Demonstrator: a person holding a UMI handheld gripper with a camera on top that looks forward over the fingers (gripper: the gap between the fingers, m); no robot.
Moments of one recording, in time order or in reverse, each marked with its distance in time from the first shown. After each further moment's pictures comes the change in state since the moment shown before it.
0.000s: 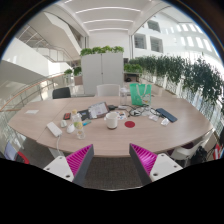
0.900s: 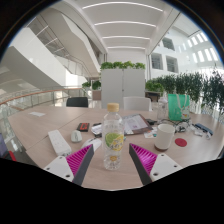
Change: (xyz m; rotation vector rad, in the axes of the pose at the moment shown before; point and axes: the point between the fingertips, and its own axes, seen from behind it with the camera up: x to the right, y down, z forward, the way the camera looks) arm -0.215 0.009 0.288 0.250 -0.160 -0.091
